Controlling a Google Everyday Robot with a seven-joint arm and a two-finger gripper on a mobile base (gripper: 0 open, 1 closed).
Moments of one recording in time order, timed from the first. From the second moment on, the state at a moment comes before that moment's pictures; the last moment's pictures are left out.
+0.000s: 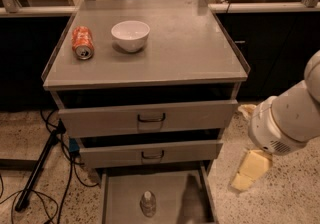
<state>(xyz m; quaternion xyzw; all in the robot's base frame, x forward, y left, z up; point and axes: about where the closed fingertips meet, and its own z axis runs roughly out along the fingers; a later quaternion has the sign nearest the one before) 0.393 -0.178 0.807 -0.57 0.80 0.05 0.18</state>
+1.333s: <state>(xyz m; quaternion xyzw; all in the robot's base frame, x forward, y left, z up) 0.390 -0.159 0.703 -0.56 0.80 0.09 0.20</state>
